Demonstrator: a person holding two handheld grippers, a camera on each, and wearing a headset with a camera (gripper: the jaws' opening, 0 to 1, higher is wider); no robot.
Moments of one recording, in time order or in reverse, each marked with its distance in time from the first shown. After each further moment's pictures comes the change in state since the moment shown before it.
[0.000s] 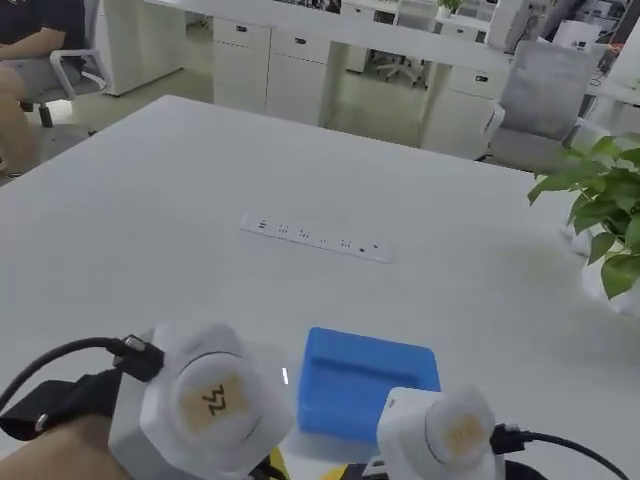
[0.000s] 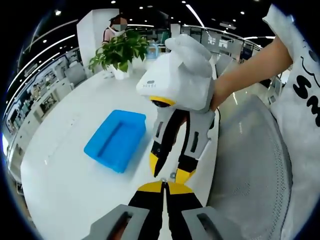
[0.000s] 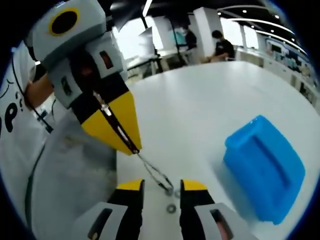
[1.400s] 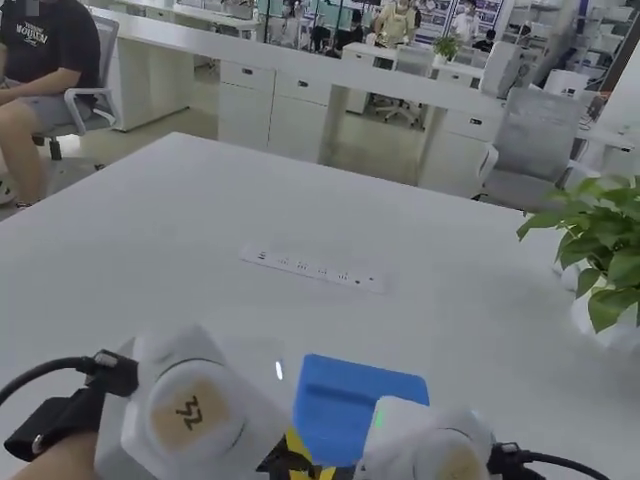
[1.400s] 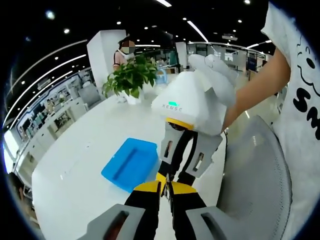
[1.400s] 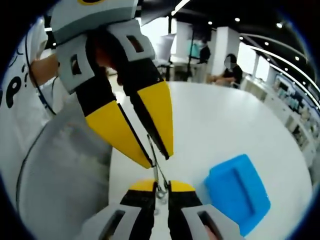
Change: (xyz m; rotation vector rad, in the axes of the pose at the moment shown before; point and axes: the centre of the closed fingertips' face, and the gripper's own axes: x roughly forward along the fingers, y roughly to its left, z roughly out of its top) left arm -0.030 0.004 0.047 0.018 -0.210 0.161; right arm -0.037 0.009 0.033 -0.277 -0.027 -0.151
